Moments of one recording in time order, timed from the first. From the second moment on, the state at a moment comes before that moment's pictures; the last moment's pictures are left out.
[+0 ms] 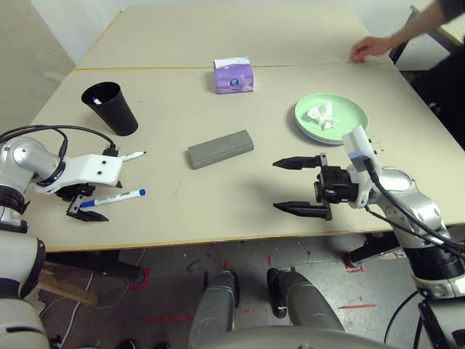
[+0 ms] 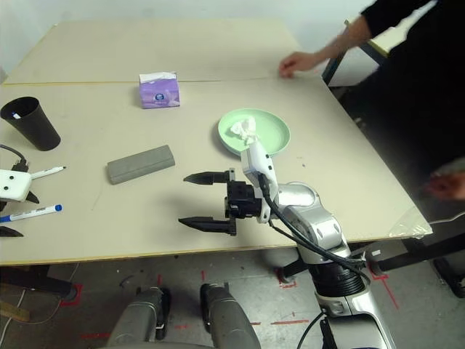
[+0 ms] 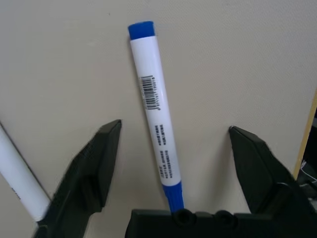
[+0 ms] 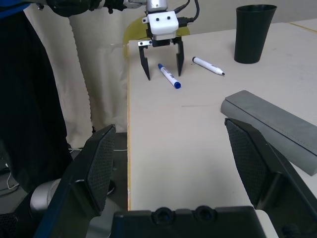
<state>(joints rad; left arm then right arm) -0.85 1.10 -0.38 1.18 0.23 -0.70 -1.51 -0.38 -0.51 0.13 -0.18 0.53 0.29 1.23</state>
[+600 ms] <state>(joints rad) -0.85 1.07 -0.32 1.19 0.24 -0.68 -1.54 -0.39 -0.51 0.13 -0.18 0.54 0.30 1.22</state>
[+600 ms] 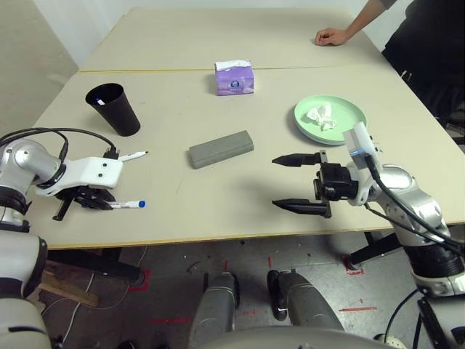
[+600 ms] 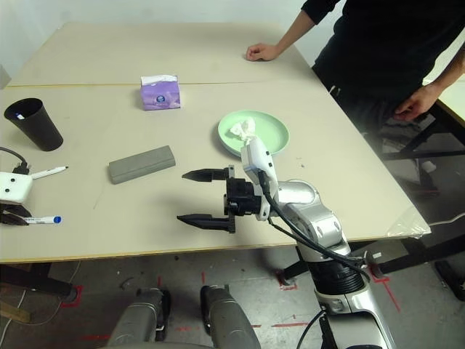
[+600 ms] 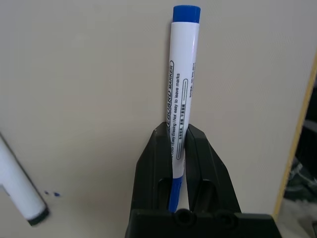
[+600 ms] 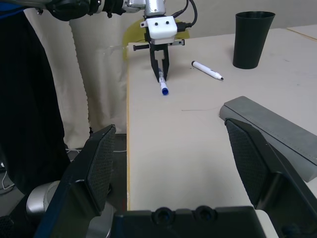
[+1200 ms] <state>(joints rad) -0.76 1.03 -0.01 0.95 -0.22 -0.25 -1.59 -0.44 -0.47 0.09 -0.04 0.51 0.31 1.08</state>
